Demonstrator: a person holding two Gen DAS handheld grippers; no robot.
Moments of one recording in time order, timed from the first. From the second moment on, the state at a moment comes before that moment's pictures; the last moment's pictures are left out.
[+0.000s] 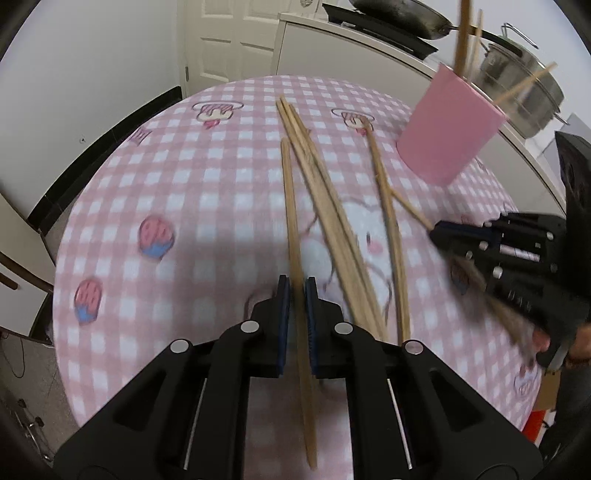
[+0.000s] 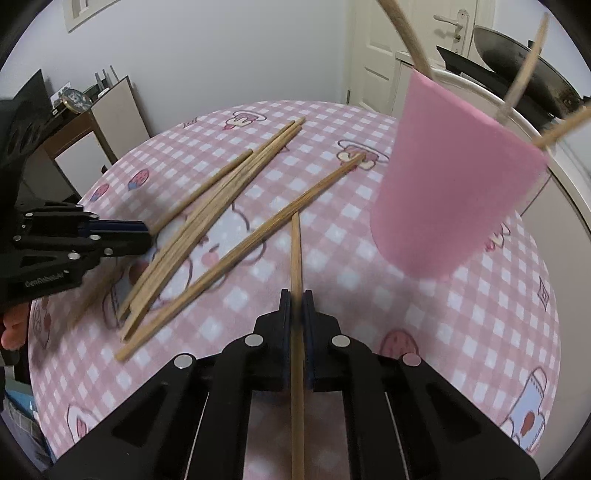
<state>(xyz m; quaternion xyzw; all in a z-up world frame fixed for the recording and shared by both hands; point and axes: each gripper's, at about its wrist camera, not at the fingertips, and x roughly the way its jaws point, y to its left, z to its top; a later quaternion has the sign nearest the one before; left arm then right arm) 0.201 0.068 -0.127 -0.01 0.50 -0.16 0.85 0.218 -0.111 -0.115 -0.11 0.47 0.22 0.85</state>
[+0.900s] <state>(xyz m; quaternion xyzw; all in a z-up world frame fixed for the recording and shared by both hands) 0.296 0.047 -0.123 0.00 0.52 -0.13 0.84 0.254 -0.110 -0.112 -0.08 0.51 0.20 0.83</state>
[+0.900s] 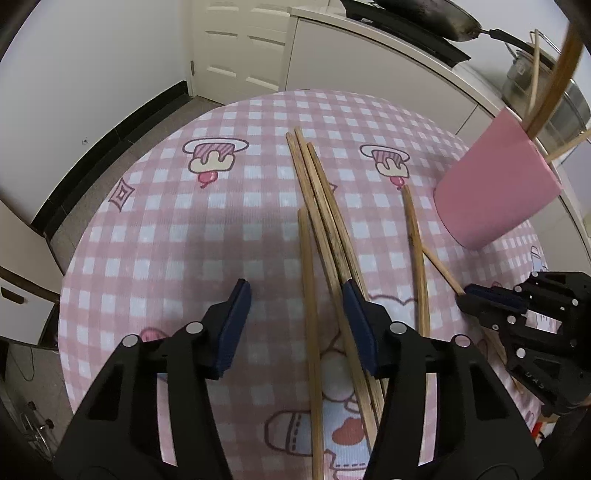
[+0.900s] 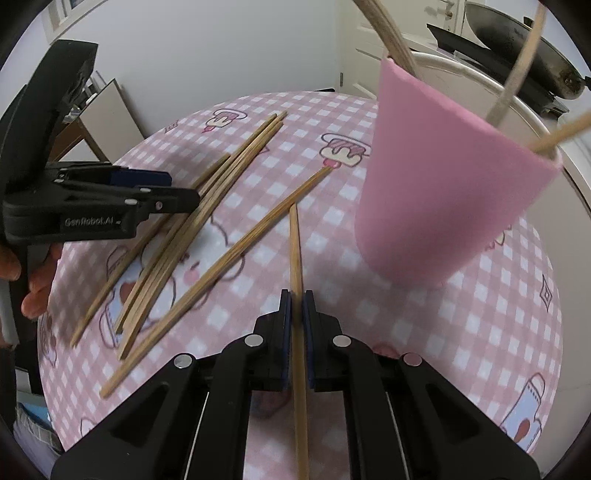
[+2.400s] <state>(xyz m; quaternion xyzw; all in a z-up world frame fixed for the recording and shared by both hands) 0.275 0.063 -0.084 -0.05 0.45 -0.16 0.88 0.236 -0.112 -0.078 -0.09 0.44 0.19 0.87</state>
